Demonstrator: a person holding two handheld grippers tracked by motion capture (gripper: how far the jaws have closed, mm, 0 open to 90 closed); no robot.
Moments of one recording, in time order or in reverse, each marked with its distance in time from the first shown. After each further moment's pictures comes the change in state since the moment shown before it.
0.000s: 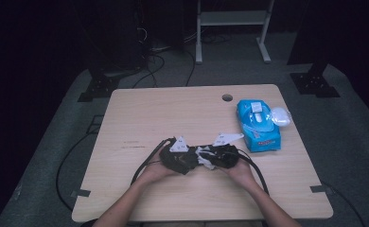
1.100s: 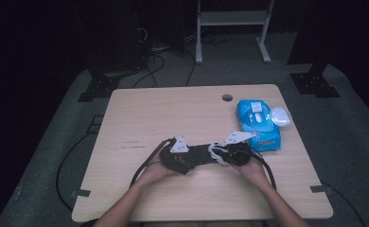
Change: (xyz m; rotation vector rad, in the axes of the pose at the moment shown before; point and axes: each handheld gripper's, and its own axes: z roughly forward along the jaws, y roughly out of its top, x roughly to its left) left arm -0.001 0.000 -0.001 0.009 0.026 0.004; right arm -0.026 -0.016 -0.033 0.006 -0.134 -0.009
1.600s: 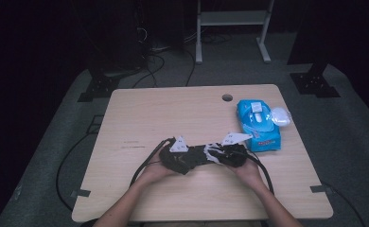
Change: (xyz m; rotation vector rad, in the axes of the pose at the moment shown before) left arm 0.002 0.000 -0.002 -0.005 -0.030 -0.022; right arm 0.009 0.002 0.009 -0.014 0.020 0.018
